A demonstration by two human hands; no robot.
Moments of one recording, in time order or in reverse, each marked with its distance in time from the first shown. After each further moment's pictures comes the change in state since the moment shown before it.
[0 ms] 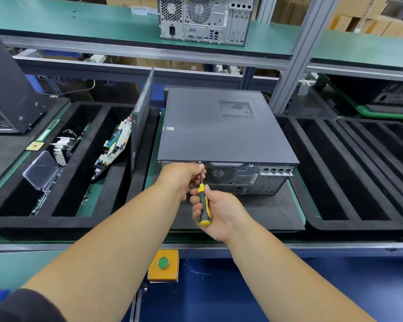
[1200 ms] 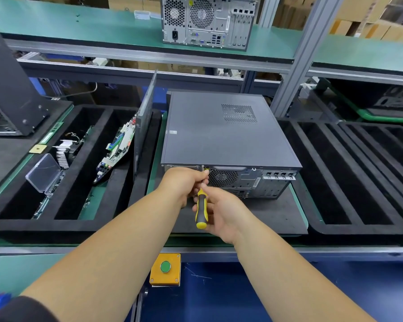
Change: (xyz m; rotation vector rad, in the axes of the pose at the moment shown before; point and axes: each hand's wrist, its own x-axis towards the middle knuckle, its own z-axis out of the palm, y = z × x) left_hand 0.002 -0.001 -0.007 0.116 -0.062 -0.004; right_hand 0.003 -0.004 -0.001 -0.325 0.037 -0.100
